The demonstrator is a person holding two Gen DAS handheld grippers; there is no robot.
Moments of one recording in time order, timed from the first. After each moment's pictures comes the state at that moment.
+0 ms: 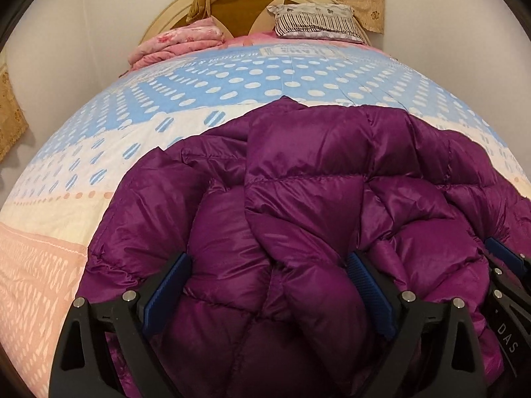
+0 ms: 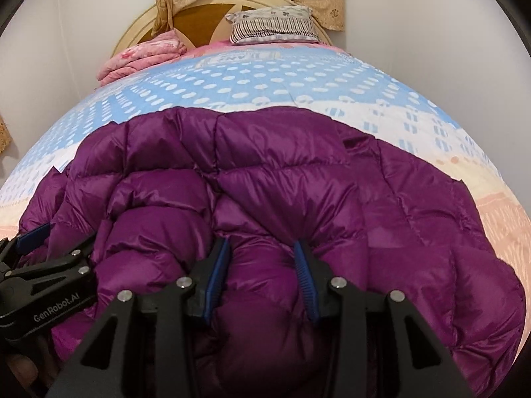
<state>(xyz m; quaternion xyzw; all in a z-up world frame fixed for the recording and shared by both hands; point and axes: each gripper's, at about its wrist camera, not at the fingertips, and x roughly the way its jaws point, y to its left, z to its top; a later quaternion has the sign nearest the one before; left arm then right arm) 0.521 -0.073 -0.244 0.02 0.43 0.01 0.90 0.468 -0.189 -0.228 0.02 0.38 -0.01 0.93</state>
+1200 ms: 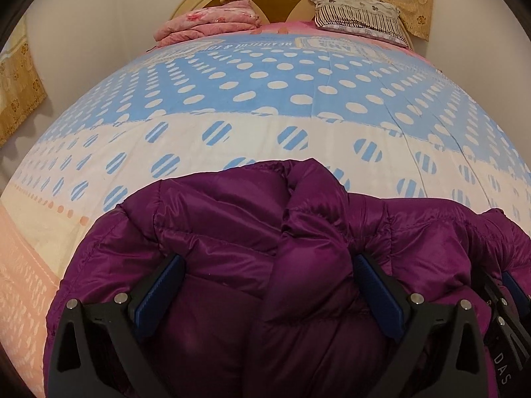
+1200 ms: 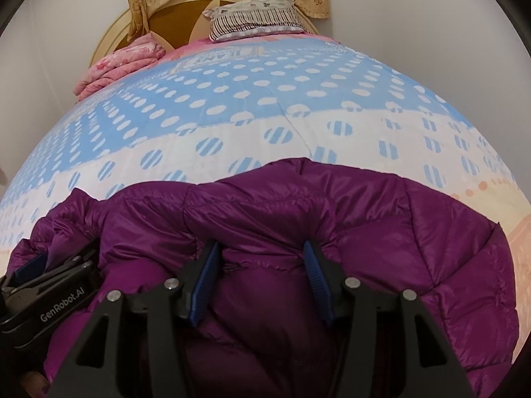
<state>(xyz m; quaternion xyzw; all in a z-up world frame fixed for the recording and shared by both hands) 0.609 -0.082 -0.252 -0.02 0.45 0.09 0.89 0.555 -0.200 -0.226 0.05 0.39 -0.04 0.92</state>
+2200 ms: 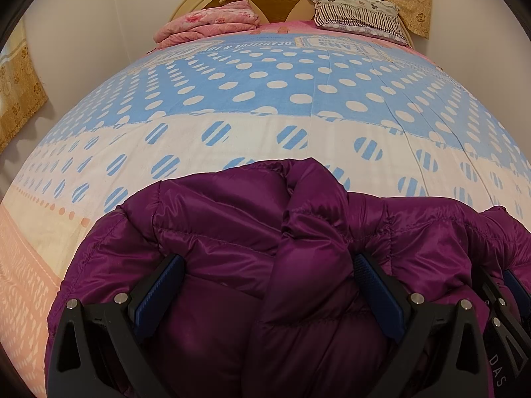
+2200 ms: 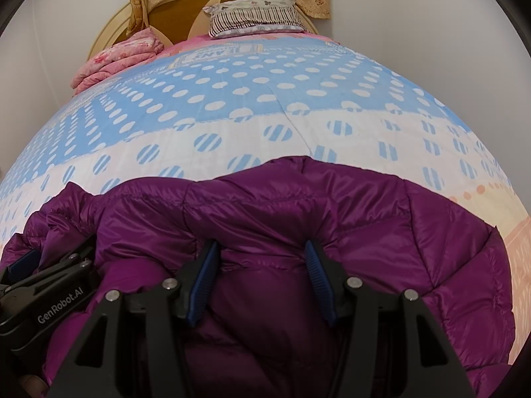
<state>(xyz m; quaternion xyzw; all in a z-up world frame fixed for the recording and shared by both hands) 0.611 -0.083 -0.253 -0.01 0.45 0.09 0.89 0.558 -0.197 -0.229 0.04 0.39 -0.04 0.92</state>
